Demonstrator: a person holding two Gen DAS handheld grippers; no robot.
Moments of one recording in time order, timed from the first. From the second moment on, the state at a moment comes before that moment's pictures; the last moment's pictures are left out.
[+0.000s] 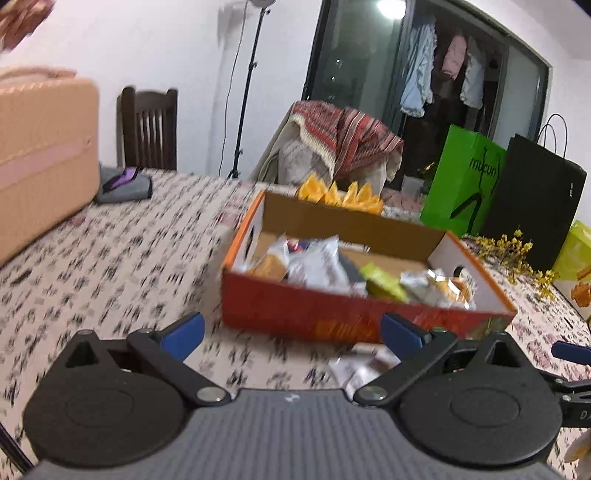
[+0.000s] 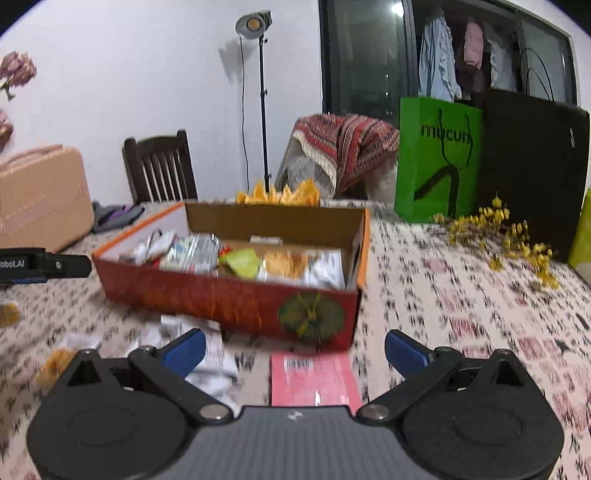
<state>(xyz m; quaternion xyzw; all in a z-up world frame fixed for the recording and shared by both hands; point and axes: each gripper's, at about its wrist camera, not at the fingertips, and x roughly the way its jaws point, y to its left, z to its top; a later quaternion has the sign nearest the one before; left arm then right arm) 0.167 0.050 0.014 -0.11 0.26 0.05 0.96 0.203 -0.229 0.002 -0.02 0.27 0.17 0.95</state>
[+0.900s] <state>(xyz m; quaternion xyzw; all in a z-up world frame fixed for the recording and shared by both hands) 0.151 0.064 -0.005 -0.12 0.29 0.06 0.95 0.250 -0.223 -0.041 -0.04 0.36 0.16 0.92</state>
